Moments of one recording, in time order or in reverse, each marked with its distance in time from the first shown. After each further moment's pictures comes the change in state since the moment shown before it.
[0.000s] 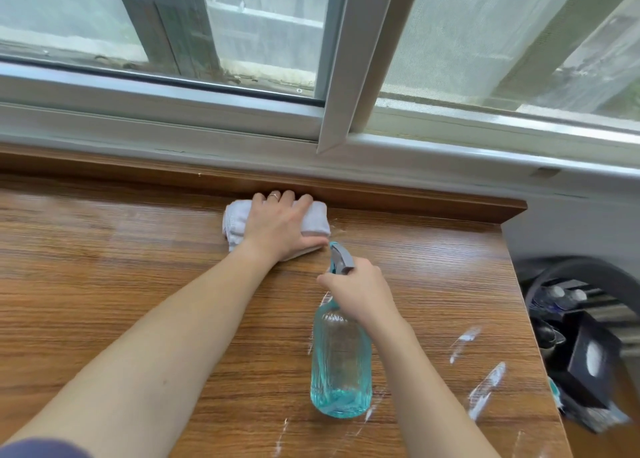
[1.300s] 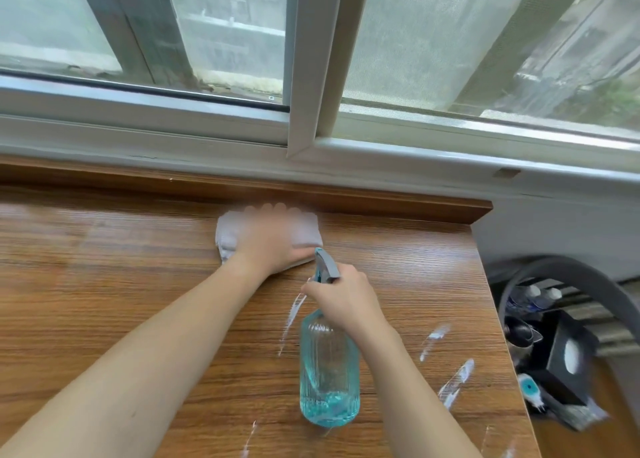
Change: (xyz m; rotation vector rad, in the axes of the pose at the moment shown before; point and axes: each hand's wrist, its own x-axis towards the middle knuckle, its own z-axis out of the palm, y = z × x) left_hand -0.003 0.036 0.002 -0.033 0.079 0.006; right_hand -0.012 0.018 -0.020 -0.036 -0.003 -0.071
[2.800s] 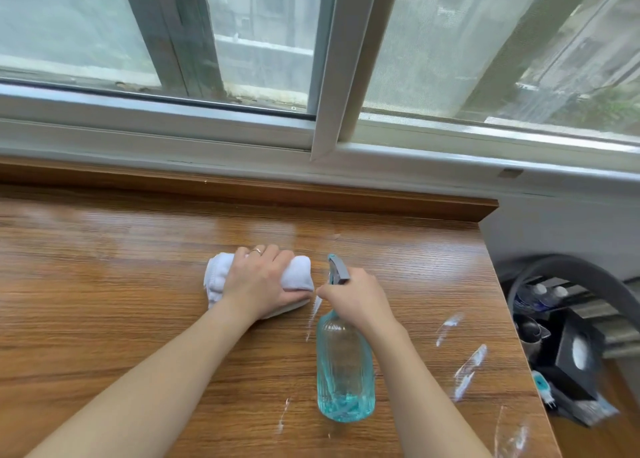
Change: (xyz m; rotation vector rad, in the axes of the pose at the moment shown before) left_hand -0.096 -0.026 -0.013 -0.033 0.060 0.048; right_hand -0.022 -0.007 0.021 -0.023 0.015 0.061
